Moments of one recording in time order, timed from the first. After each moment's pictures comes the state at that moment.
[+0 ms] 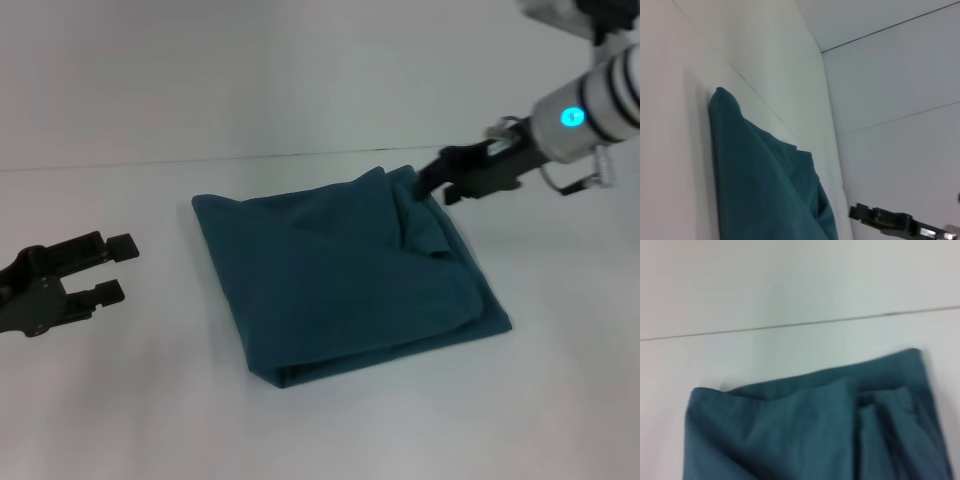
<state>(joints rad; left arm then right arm) -0.47 -2.07 0.45 0.85 2.07 1.66 -2.53 1.02 1.96 -0.80 -0.60 -2.62 -1.18 2.79</state>
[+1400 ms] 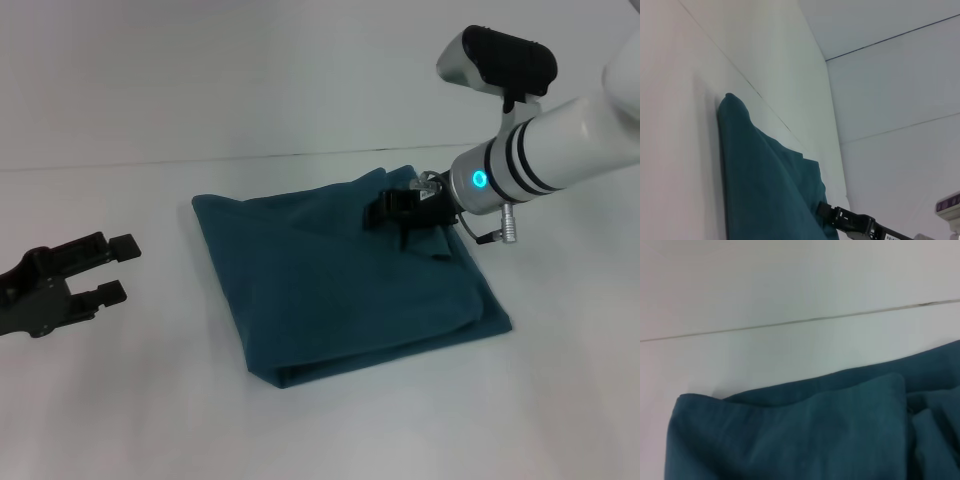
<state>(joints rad) -0.48 -2.07 0.45 0.80 2.06 1.61 -2.51 1.07 2.06 -0.85 -0.38 -2.62 -0.82 2.80</state>
